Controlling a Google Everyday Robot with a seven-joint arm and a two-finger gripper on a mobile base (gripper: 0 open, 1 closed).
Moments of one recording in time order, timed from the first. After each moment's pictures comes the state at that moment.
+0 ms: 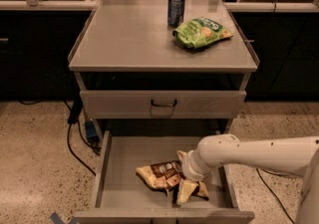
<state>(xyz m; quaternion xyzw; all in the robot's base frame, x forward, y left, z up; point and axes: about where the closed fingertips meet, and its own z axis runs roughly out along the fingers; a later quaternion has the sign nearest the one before) 0.494 -0.083 0.441 -0.68 0.70 0.10 0.18</state>
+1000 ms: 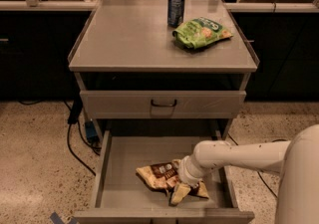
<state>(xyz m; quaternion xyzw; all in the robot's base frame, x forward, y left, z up) 0.497 -0.064 0.388 -0.67 0.70 0.15 0.18</state>
